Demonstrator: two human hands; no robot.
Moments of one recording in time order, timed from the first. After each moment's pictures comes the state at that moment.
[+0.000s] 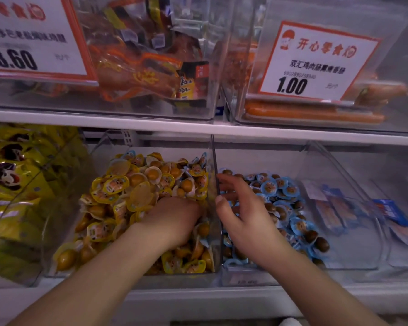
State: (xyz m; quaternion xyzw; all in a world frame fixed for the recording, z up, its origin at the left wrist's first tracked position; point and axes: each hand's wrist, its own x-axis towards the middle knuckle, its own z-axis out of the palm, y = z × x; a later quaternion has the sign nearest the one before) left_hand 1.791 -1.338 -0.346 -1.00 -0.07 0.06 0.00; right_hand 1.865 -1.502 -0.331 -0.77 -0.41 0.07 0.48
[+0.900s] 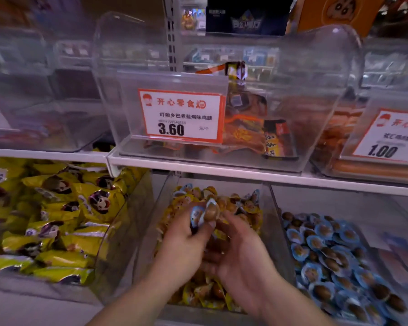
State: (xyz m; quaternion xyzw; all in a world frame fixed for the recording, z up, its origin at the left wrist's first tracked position) left_hand 1.700 -1.312 -0.305 -0.71 -0.26 -0.32 -0.57; right_hand 1.769 -1.404 -0.292 -0.45 -0.07 0.52 0.72
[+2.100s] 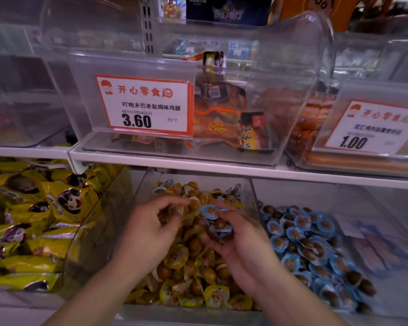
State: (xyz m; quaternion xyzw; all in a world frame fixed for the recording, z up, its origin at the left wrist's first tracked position) left_hand 1.702 -1.280 -0.311 -0.81 -0.22 -0.35 -0.41; right_hand 1.805 -1.418 -0.298 -0.47 -0.05 0.38 0.79
